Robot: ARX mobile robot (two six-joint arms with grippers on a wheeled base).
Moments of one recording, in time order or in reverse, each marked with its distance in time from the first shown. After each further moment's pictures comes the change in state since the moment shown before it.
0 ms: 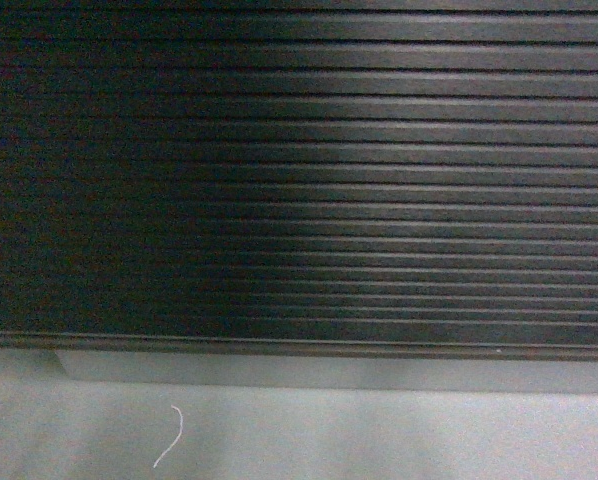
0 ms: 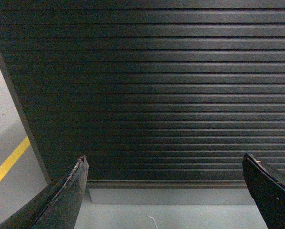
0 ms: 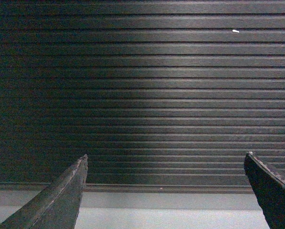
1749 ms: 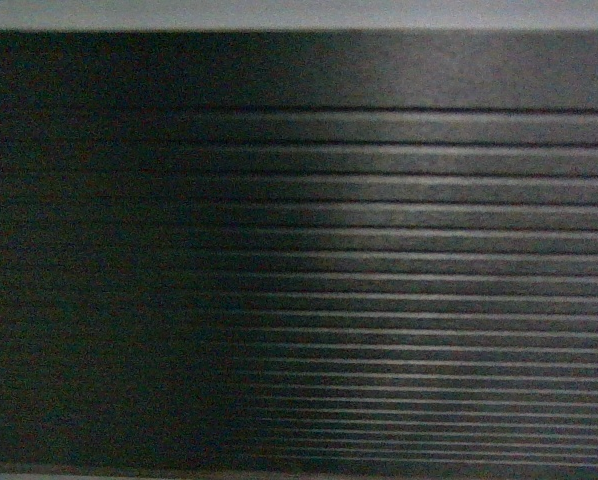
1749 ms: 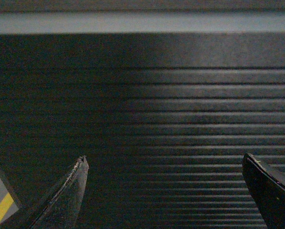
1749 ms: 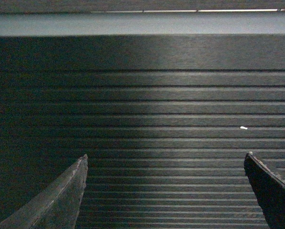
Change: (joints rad) left arm 0.000 0.000 0.000 0.000 0.000 0.002; right arm 0.000 0.000 0.000 0.002 0.001 0.001
